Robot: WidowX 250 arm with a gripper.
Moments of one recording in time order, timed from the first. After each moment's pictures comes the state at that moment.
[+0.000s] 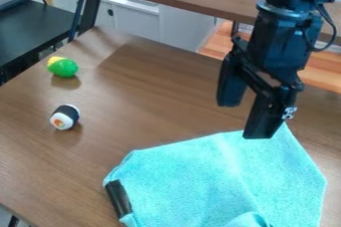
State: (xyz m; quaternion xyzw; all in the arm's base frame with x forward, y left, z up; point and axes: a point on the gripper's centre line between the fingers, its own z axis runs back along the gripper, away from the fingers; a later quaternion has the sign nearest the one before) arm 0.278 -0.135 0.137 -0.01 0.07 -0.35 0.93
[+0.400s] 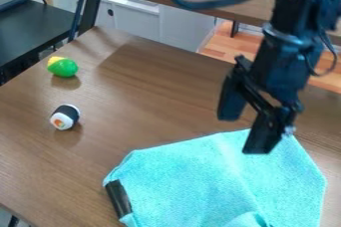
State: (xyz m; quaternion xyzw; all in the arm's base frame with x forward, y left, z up) arm 0.276 -0.145 0.113 0.00 0.10 -0.36 0.93
